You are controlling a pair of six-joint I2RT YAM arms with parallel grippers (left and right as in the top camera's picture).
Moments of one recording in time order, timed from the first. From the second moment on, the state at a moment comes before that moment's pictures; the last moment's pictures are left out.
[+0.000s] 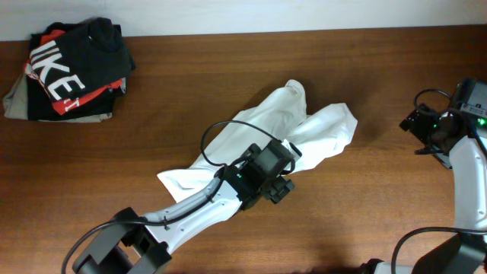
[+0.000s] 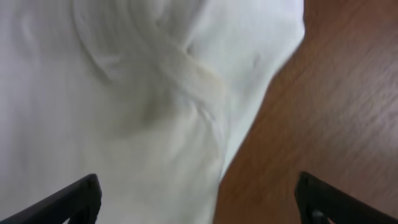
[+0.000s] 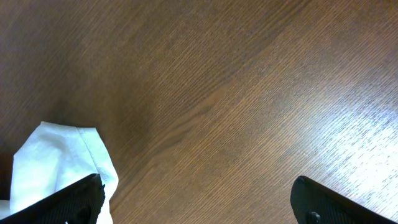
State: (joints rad) left arm -0.87 1.69 1.00 -0.27 -0.15 0.08; right arm -0.43 1.50 1.23 -0.86 0.05 0.42
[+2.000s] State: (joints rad) left arm -0.57 1.78 1.17 -0.39 -0.60 -0.03; right arm -0.43 1.50 1.23 -0.86 0.05 0.42
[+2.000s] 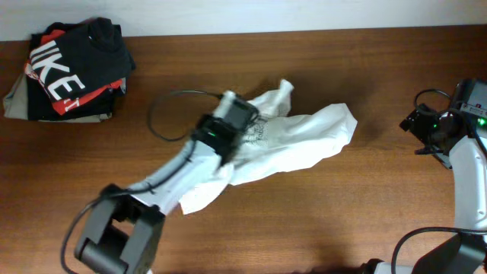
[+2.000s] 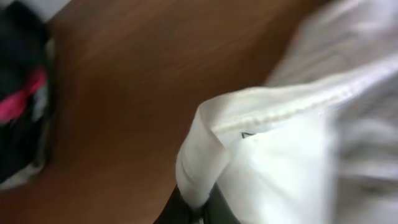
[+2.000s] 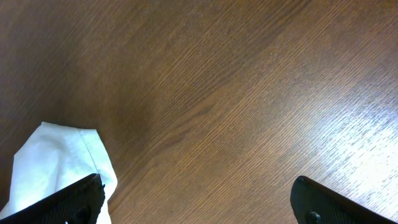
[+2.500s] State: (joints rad) left arm 0.00 1.77 1.17 -0.55 -0.46 -0.23; right arm -0.43 1.50 1.23 -0.86 0.05 0.42
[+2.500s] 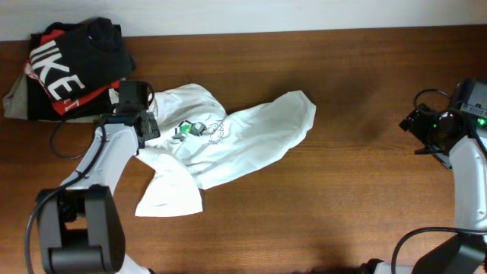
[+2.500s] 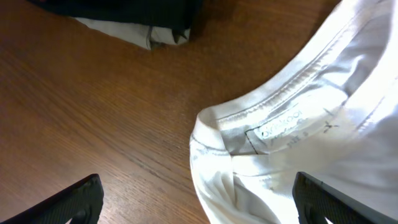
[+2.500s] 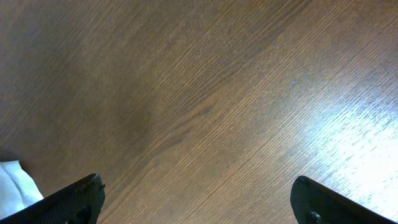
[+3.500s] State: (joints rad) left arm -0.60 1.70 0.96 -0.95 -0.13 -0.66; right arm -0.43 1.50 1.23 -0.86 0.05 0.42
